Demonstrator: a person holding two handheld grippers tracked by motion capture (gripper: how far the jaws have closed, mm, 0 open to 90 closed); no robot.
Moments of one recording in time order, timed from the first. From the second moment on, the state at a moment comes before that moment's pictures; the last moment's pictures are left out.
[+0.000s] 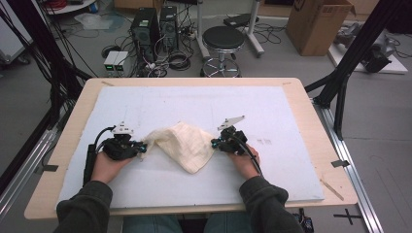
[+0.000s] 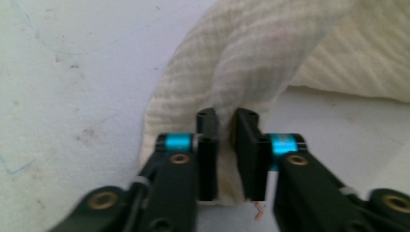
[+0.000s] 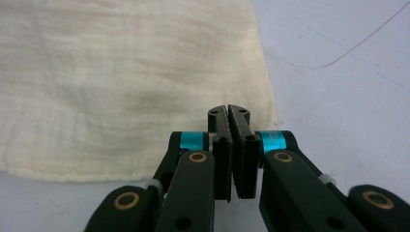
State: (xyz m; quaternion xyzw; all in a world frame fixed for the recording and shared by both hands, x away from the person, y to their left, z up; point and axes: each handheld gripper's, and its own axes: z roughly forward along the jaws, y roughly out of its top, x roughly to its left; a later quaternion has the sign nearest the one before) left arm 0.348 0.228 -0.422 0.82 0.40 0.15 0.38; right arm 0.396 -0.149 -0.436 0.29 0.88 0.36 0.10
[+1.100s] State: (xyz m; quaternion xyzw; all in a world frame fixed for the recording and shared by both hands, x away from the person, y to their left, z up) left arm 0.370 0.201 -0.410 0.80 0.40 0.16 0.42; right arm 0.411 -0.133 -0.397 0.21 0.89 0.41 0.05
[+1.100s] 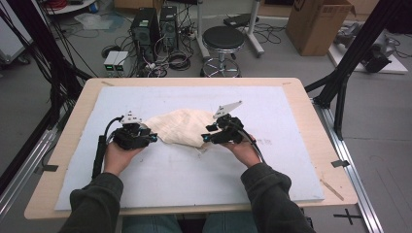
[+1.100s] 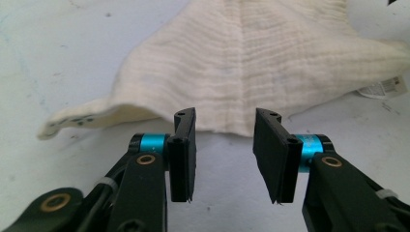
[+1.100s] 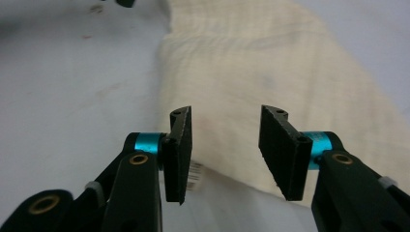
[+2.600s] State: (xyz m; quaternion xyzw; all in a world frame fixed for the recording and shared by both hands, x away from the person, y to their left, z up) left arm 0.303 0.225 -0.400 0.78 0.35 0.16 0.49; right arm 0.362 -0.038 -0.380 0.12 0.91 0.40 0.00
